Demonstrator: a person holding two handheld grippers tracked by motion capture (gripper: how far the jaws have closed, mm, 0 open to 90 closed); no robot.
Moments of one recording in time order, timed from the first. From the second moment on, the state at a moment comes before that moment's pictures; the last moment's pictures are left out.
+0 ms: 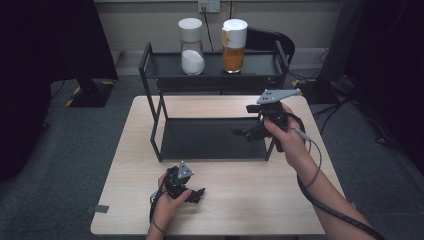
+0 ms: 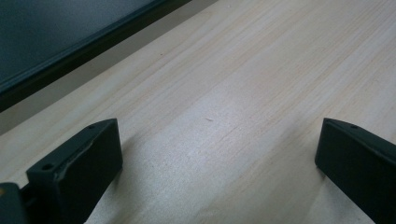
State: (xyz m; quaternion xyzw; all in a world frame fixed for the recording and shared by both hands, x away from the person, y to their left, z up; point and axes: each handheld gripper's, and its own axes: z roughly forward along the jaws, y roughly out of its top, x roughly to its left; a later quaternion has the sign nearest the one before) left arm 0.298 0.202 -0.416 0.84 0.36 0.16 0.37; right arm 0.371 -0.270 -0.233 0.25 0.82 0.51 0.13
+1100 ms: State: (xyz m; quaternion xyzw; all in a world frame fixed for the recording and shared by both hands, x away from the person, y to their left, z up) left arm 0.298 0.202 -0.416 0.84 0.36 0.16 0.37; right arm 0.336 -0.285 -0.392 0.25 0.86 0.43 0.11
